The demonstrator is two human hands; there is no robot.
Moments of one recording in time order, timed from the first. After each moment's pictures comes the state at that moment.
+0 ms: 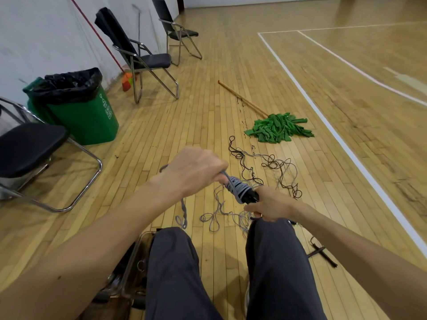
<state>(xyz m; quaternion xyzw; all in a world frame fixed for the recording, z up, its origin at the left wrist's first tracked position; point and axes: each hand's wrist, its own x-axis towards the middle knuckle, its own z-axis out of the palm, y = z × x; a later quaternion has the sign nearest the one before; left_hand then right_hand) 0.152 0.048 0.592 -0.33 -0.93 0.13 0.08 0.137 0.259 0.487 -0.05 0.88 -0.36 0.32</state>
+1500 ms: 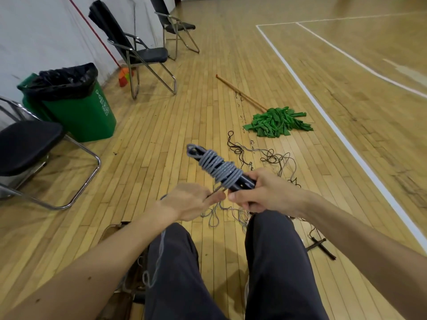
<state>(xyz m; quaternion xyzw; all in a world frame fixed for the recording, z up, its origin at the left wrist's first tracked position) 0.166 0.044 0.511 -0.17 -0.97 -0.04 -0.15 0.176 0.254 0.549 -0.23 0.72 -0.57 0.31</state>
